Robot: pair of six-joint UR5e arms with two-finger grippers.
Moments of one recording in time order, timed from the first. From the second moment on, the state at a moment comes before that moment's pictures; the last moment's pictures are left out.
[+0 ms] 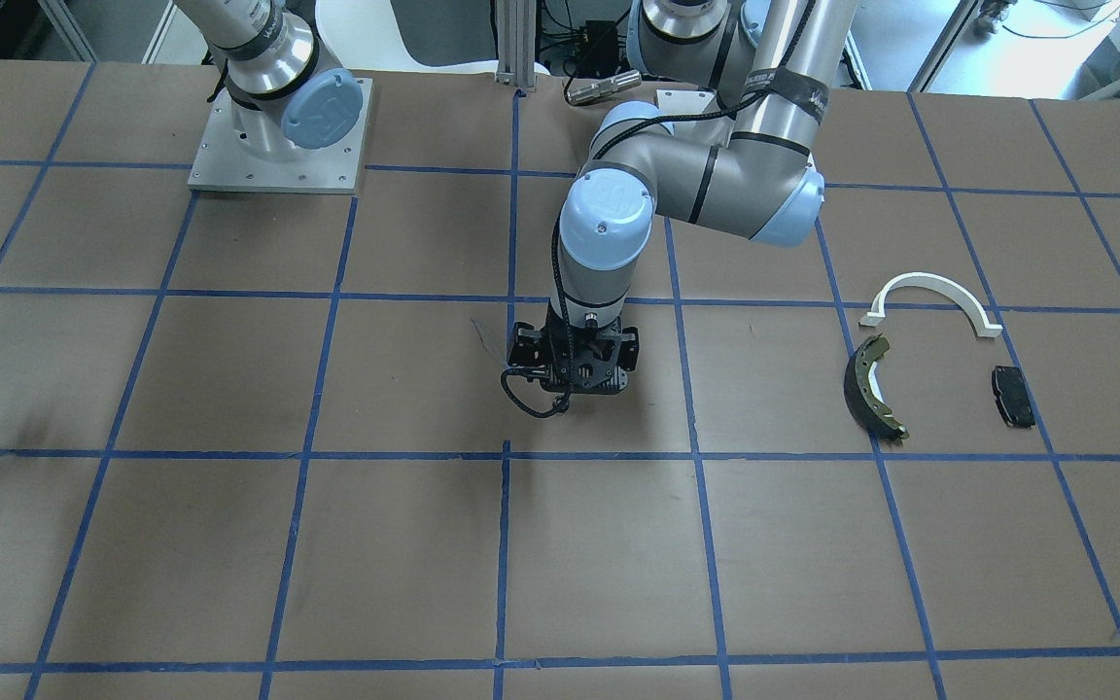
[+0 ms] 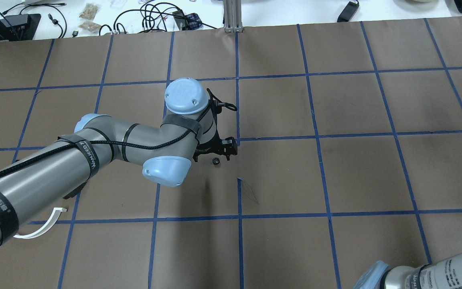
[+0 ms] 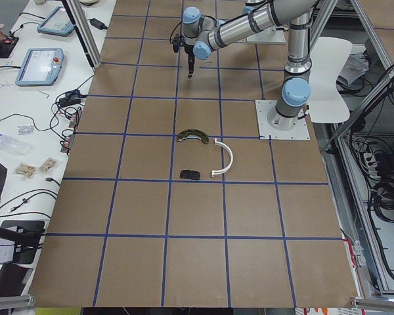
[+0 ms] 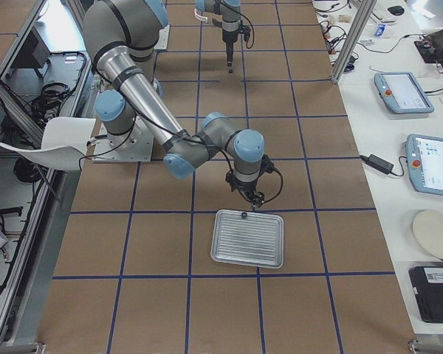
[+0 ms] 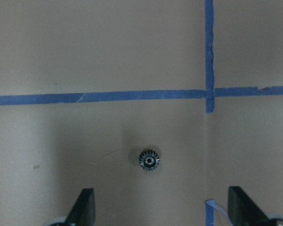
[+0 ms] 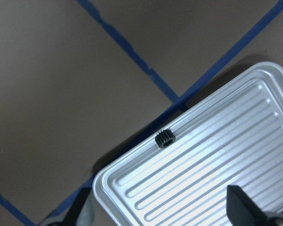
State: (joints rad) left arm -1.88 -1.91 -1.95 -0.83 1.53 -0.30; right arm 0.69 -1.21 1.71 -2.11 -1.56 -1.82
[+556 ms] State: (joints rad) left arm -1.89 -1.98 -1.97 -0.71 1.54 -0.33; right arm 0.62 -1.10 1.70 -2.12 -1.46 -2.33
